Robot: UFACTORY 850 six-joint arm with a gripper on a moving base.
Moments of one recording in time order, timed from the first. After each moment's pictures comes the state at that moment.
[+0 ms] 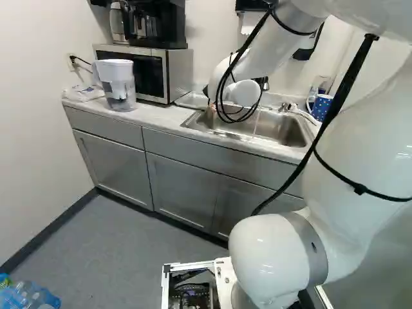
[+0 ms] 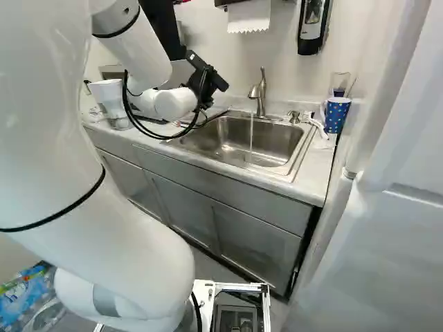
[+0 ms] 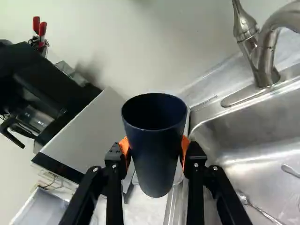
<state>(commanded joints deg) 1.2 2.0 -42.7 2.4 38.8 37.9</state>
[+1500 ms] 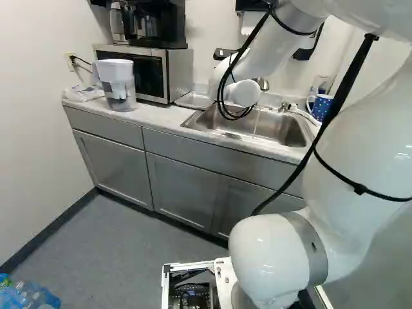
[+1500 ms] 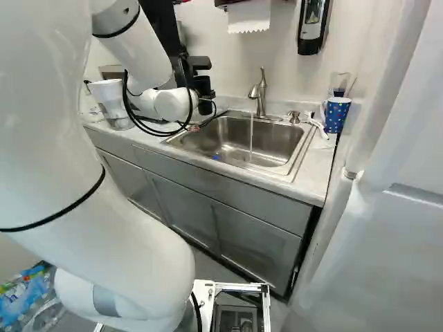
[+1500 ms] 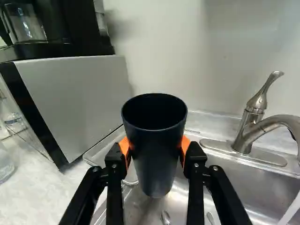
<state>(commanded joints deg) 1.2 2.0 -42.7 2.4 38.8 0.6</state>
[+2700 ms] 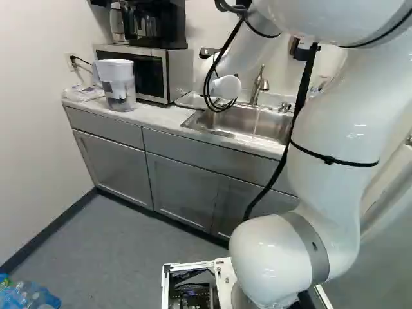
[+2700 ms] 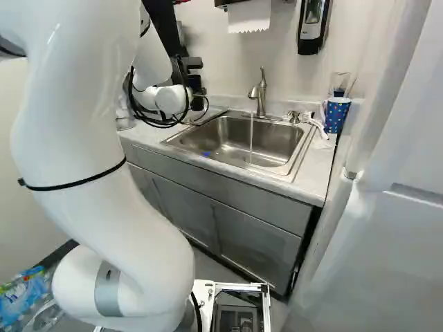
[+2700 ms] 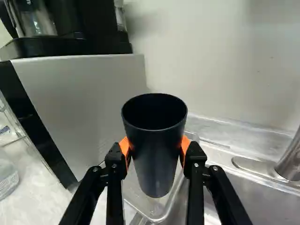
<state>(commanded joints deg) 5.6 -10.6 -55.8 2.4 38.8 0.6</state>
